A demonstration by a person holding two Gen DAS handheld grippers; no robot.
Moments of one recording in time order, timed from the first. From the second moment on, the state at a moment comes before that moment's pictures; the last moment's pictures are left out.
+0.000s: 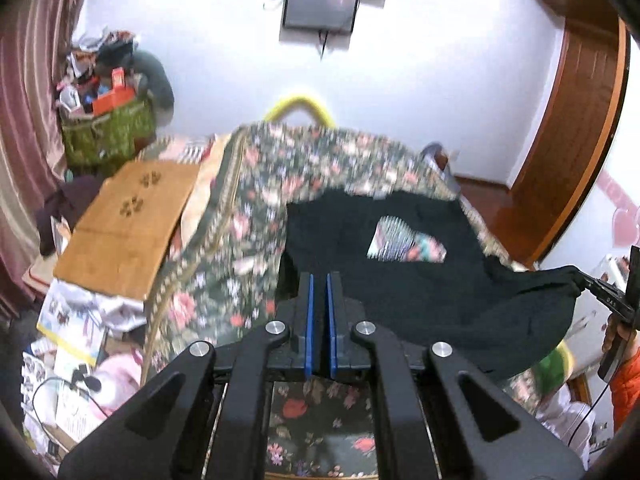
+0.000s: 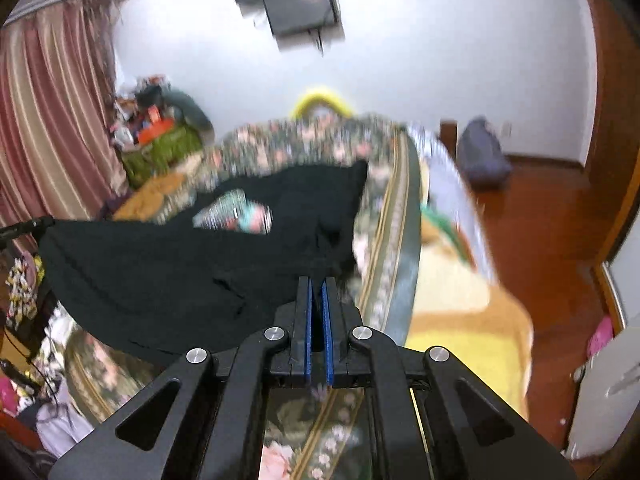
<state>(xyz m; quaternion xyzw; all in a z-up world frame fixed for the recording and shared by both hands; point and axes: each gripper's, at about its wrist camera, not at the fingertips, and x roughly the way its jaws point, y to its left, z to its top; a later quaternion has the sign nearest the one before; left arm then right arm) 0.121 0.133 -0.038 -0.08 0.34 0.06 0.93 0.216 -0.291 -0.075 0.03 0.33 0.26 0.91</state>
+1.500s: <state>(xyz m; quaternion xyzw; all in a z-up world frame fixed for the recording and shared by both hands) 0.474 0.246 -0.205 -0.07 0.48 0.16 0.86 0.500 -0.204 -0.145 0.01 0.40 0.18 0.90</state>
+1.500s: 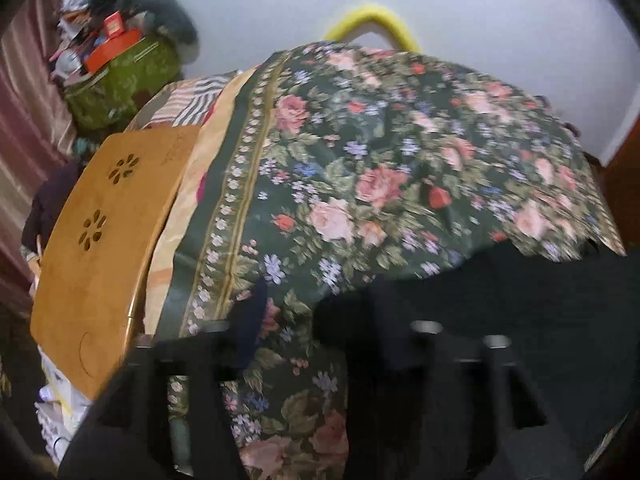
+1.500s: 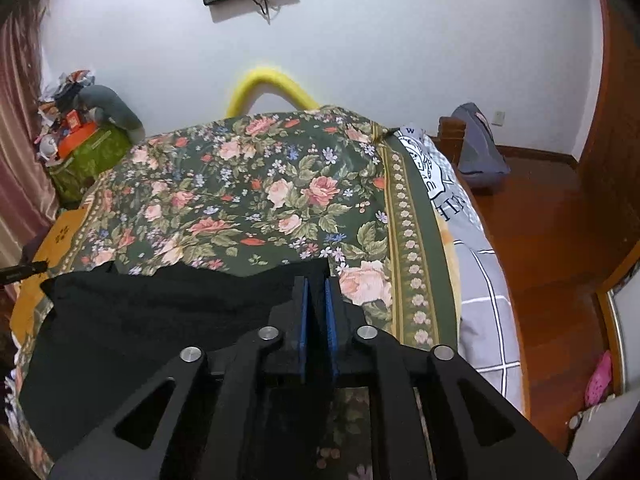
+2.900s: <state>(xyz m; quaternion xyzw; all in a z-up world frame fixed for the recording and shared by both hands) 0.202 0.023 -0.196 -0.05 0.53 -0.07 0.84 0.263 -0.231 -0.174 0.01 0.44 0.27 0.86</state>
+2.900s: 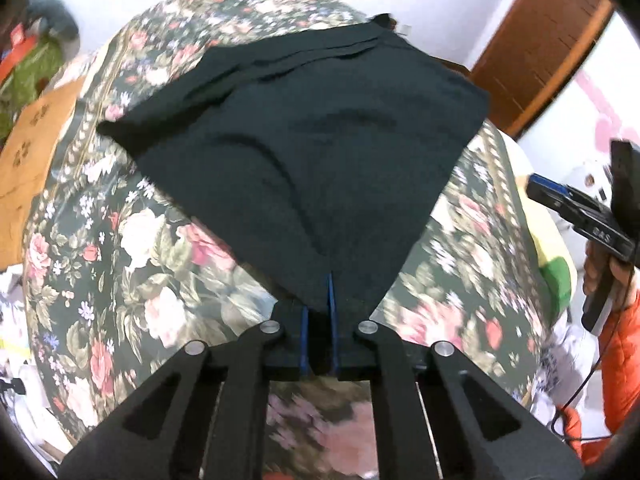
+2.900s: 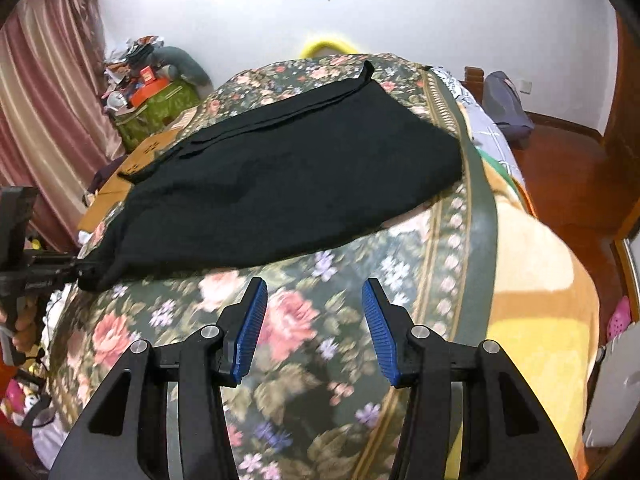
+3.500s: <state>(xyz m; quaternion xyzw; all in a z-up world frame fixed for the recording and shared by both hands) 0.295 0.148 -0.197 -0.01 0.50 0.05 0.86 0.283 -0.193 -0.210 0.03 0.47 0.27 0.84</state>
